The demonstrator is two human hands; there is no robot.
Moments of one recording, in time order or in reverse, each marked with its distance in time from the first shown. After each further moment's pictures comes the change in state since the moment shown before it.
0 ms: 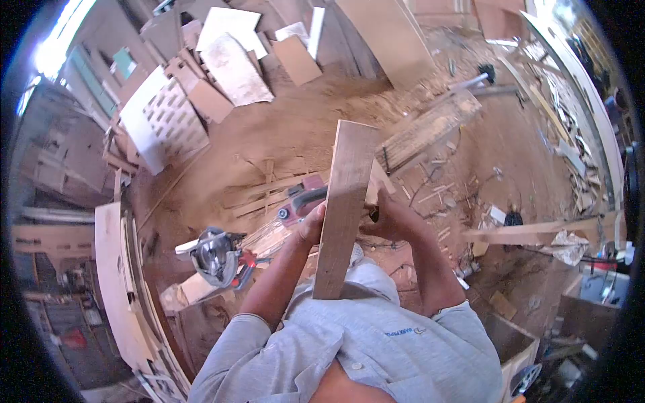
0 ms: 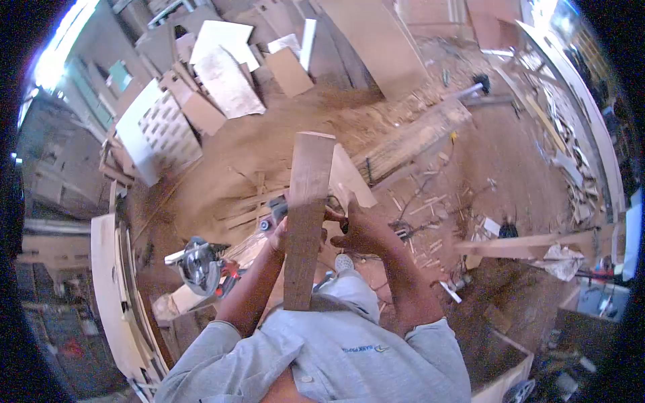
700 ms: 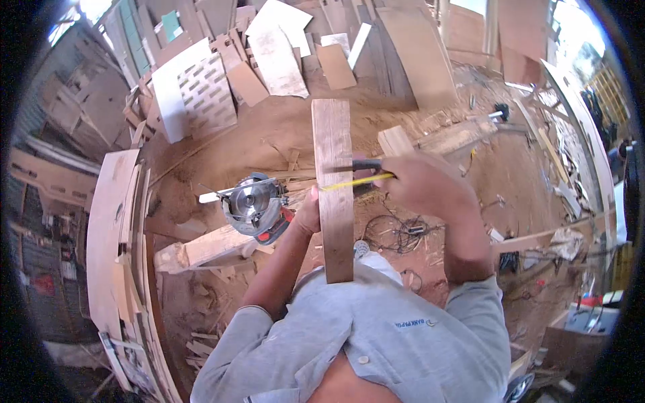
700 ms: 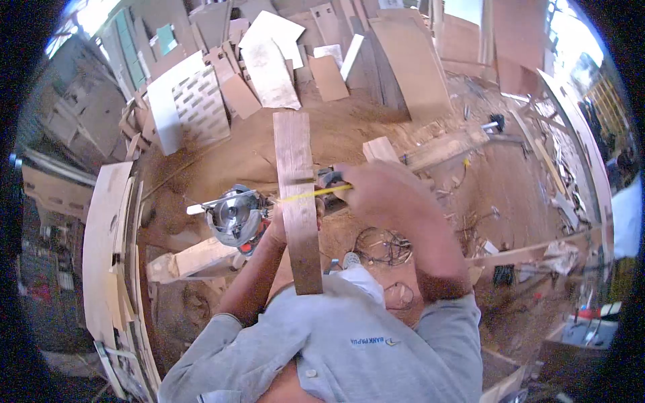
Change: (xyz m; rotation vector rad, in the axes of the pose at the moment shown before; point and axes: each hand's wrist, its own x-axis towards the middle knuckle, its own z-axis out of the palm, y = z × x) left_hand -0.193 -0.034 -0.027 -0.388 0.360 0.236; right_hand -0.112 -0.266 0.002 -0.447 0.123 -0.304
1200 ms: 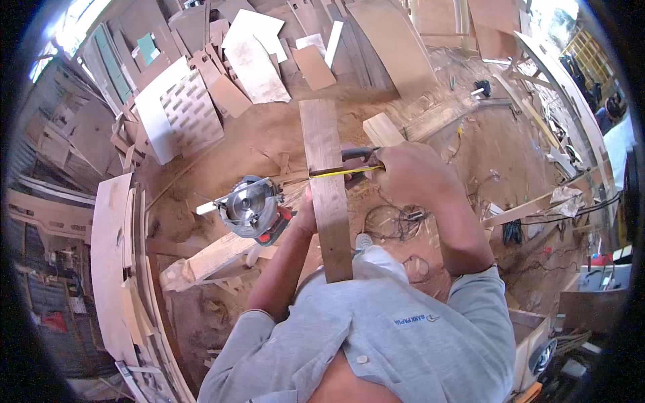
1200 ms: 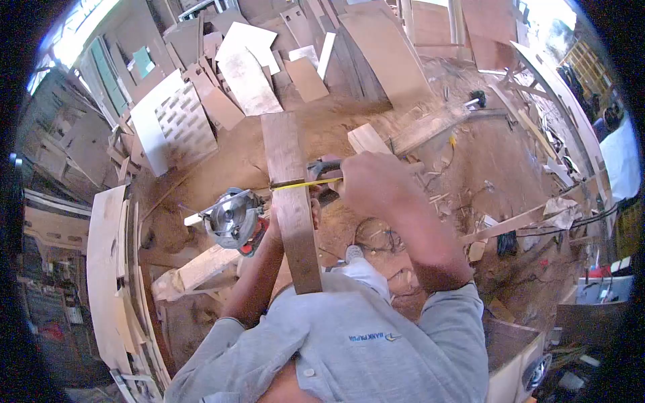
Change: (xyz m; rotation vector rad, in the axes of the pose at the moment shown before) left_hand -0.011 -0.014 -0.001 0.209 -0.195 0.080; right_hand -0.031 -0.017 0.022 -0.116 0.026 0.185
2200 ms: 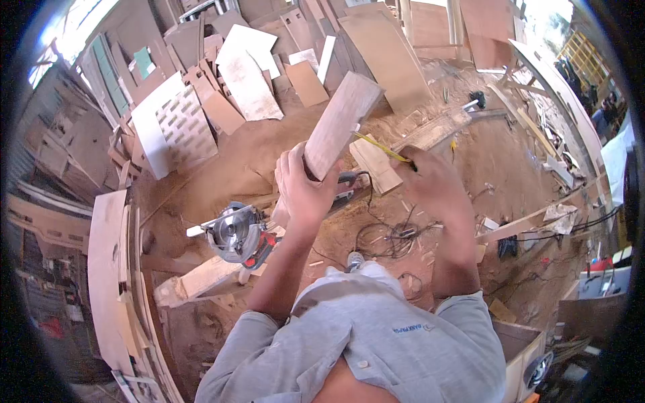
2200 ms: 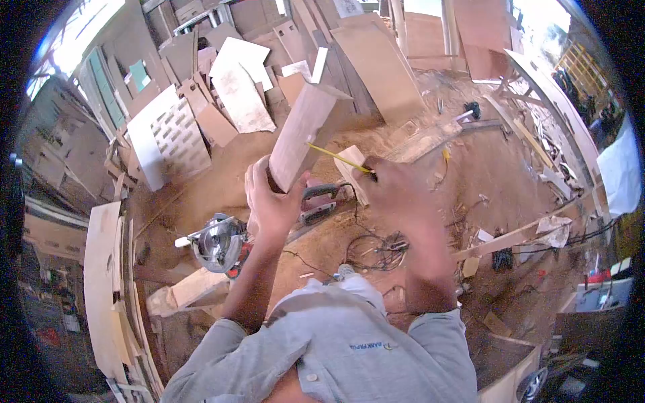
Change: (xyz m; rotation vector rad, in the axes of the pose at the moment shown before) left_hand 0.082 0.087 0.162 1.533 0.793 0.856; right_hand 0.001 0.095 -0.014 0.242 0.391 0.118
